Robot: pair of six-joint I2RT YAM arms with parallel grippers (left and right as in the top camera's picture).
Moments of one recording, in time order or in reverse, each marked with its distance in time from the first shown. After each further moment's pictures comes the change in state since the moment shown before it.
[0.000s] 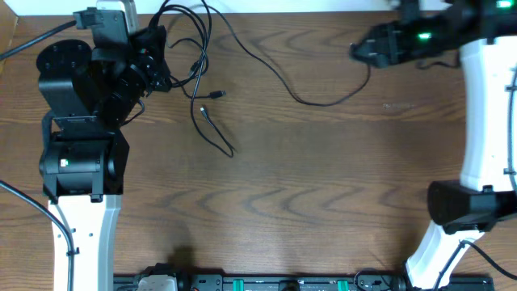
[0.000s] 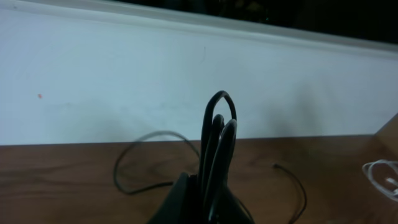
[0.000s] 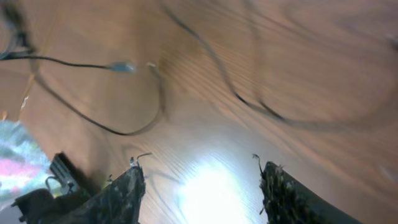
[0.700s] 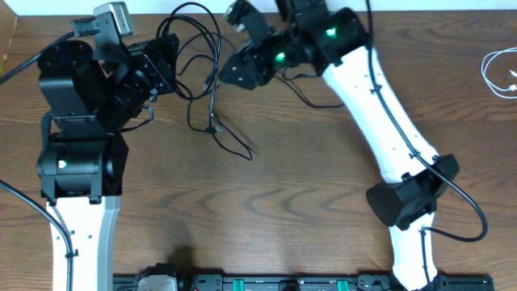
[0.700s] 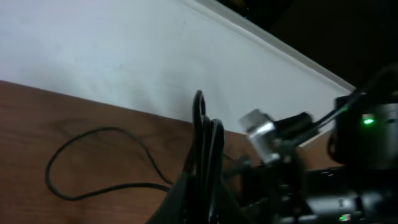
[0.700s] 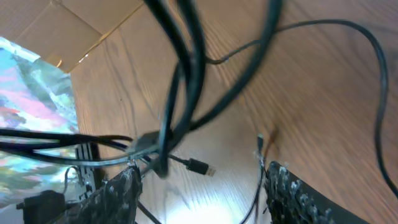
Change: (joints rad) left arm 0.000 -0.001 0.013 -0.071 0.111 -0.314; right arm 0.478 0.176 -0.003 0.438 -0.065 0.089
